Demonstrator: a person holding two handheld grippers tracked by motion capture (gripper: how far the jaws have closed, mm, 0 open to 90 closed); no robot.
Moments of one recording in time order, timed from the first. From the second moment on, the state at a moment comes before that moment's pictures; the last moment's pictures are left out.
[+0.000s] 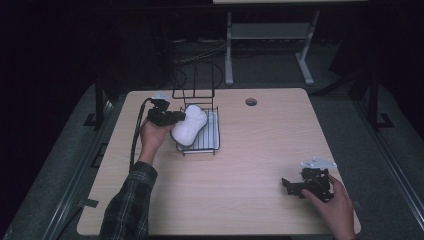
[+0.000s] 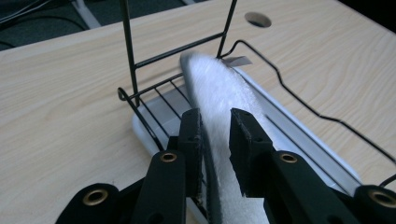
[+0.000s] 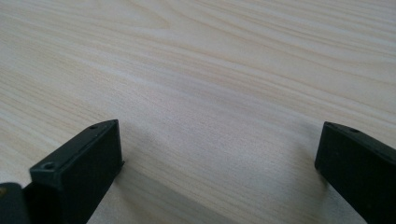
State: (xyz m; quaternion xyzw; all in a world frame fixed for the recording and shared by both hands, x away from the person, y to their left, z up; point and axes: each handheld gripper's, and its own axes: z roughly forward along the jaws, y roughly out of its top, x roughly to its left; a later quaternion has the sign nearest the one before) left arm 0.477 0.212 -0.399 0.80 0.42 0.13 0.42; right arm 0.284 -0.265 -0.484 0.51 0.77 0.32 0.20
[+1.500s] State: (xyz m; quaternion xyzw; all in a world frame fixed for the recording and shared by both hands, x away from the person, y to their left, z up) left arm 0.402 0.214 -0.415 0.82 0.39 0.14 0.40; right arm 0.284 -0.265 -0.484 0.51 0.77 0.32 0.20
